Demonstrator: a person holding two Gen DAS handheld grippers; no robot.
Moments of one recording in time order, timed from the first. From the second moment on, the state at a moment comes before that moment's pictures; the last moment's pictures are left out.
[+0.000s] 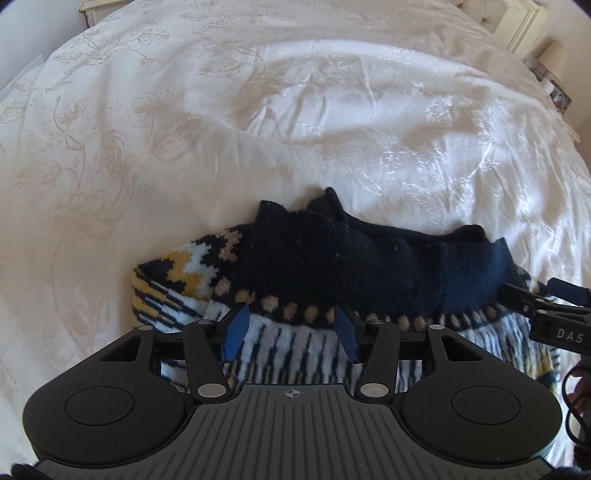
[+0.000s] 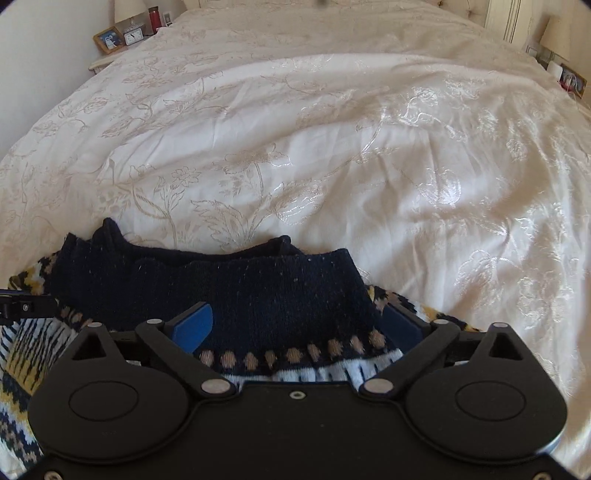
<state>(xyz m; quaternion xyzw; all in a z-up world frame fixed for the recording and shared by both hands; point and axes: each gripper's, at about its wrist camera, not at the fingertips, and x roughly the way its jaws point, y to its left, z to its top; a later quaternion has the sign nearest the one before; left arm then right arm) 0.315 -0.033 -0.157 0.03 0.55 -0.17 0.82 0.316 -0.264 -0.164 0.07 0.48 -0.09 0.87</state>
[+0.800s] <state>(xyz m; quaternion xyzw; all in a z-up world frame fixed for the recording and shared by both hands) 0.238 -0.087 -0.204 0.09 0.58 -0.19 0.79 0.155 -0.262 -0.147 0.16 0.47 -0.17 0.85</state>
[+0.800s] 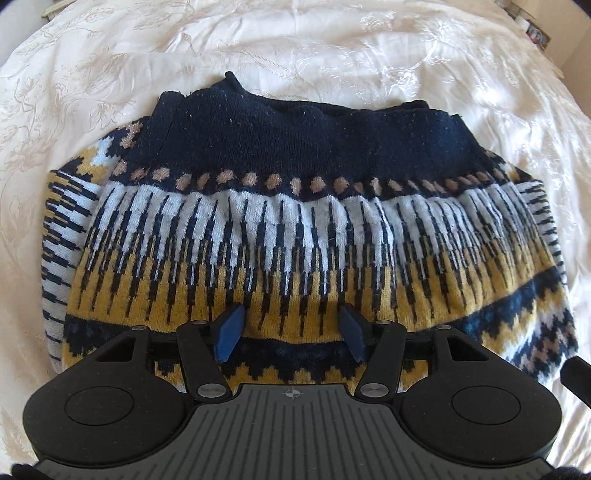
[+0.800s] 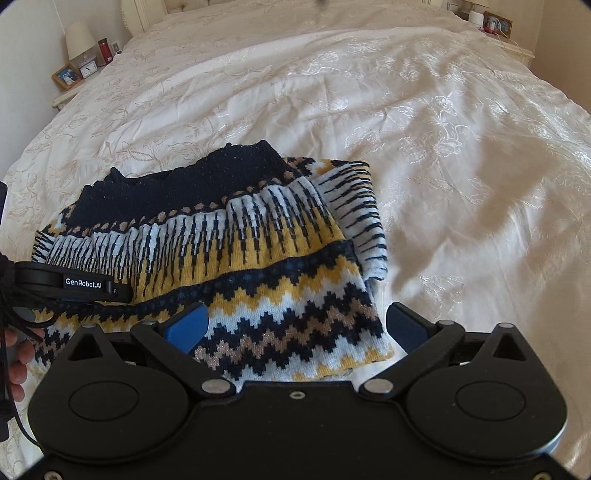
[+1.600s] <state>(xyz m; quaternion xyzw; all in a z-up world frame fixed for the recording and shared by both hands) 0.246 -0.119 -0.224 0.12 0.59 -0.14 0.79 0.190 -0.374 -0.208 0.30 0.50 -0.06 0.81</state>
